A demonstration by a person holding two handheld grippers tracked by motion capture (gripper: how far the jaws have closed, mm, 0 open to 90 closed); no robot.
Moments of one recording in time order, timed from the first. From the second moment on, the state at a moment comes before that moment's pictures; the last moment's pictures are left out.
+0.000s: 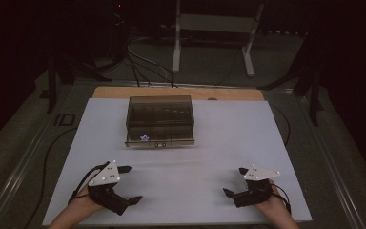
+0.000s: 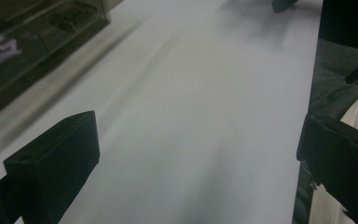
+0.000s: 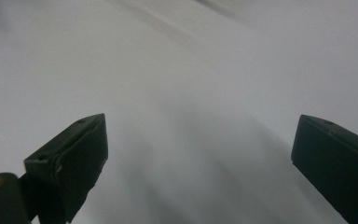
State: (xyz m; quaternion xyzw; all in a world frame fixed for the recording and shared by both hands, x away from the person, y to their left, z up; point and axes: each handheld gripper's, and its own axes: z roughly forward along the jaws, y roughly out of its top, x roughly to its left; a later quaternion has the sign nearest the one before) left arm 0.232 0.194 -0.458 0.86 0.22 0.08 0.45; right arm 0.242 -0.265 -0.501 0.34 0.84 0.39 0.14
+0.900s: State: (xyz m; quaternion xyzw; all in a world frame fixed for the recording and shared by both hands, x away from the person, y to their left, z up) left arm 0.264 0.181 -0.425 0.85 0.27 0.12 0.44; right arm 0.241 -0.263 -0.501 0.33 0.85 0.39 0.14
